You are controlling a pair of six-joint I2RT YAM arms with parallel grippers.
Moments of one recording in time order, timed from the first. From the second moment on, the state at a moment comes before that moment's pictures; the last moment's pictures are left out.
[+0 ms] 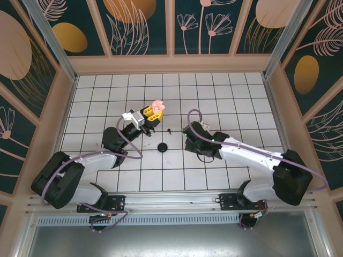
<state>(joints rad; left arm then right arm) -0.57 1.38 0.44 1.34 0.42 -0.06 0.88 1.32 0.86 -0.56 0.21 1.03</state>
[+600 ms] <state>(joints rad) -0.57 1.37 0.51 1.25 0.44 0.00 0.74 1.26 1.34 -0.48 0.19 0.73</state>
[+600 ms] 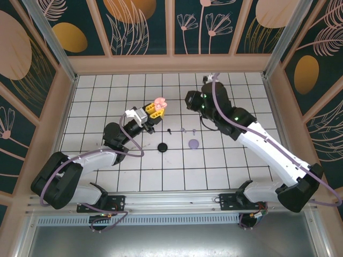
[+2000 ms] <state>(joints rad) -0.57 1.54 0.66 1.37 0.45 -0.04 0.77 1.31 1.32 -0.14 -0.04 0.68</state>
